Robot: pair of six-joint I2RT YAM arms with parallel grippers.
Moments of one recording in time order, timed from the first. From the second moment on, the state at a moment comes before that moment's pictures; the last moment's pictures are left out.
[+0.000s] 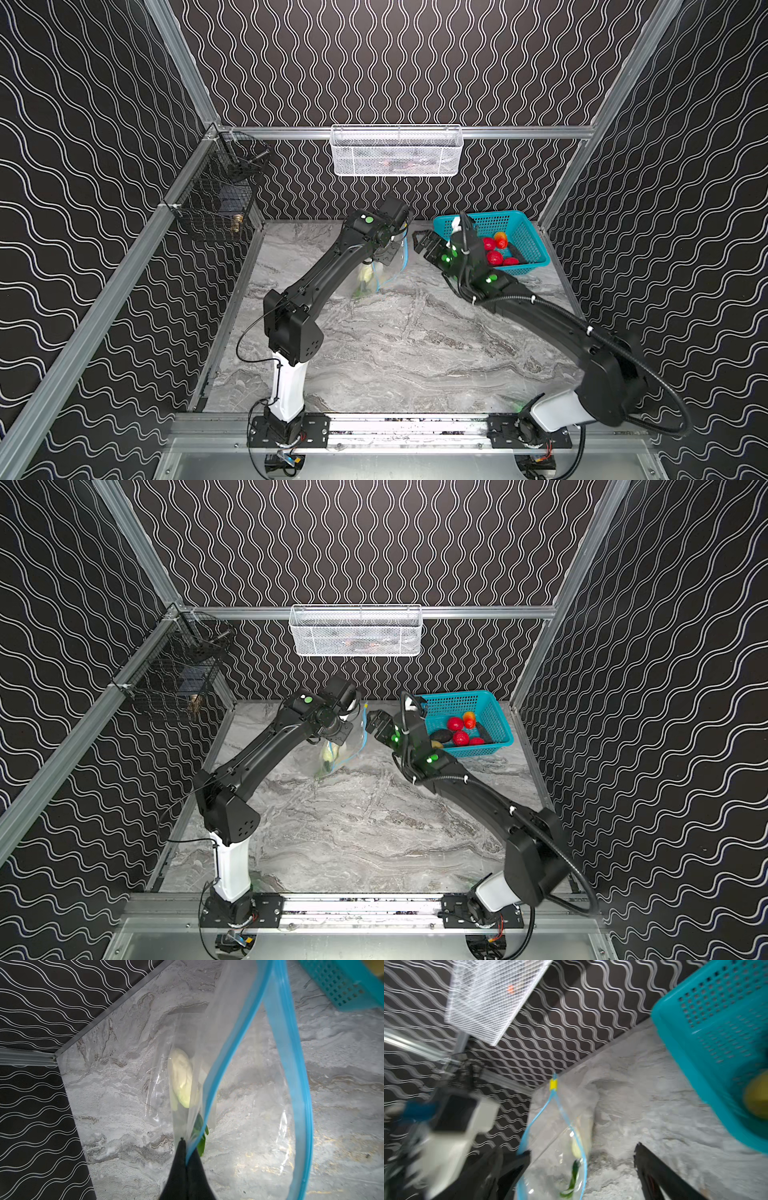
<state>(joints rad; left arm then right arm) -0.62 1.98 2.12 -1.24 -0.36 -0.02 0.62 1.55 1.27 -0.12 0.18 0.92</state>
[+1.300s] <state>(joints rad) -0.62 1.98 2.06 -1.27 -0.28 -0.02 0.23 1.96 1.81 -0.70 0.19 0.78</state>
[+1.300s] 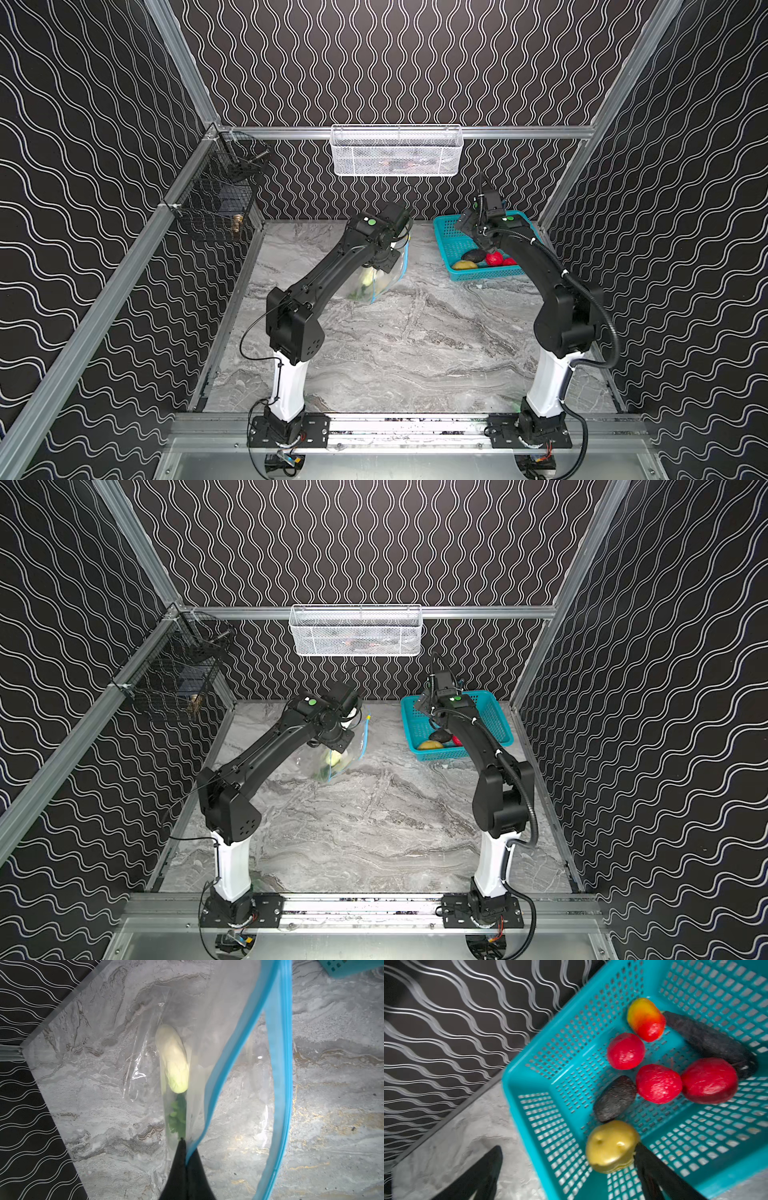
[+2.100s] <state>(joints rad) -0.61 1.96 1.96 -1.19 -0.14 -0.02 -0.02 2.23 2.00 -0.72 0.04 0.77</state>
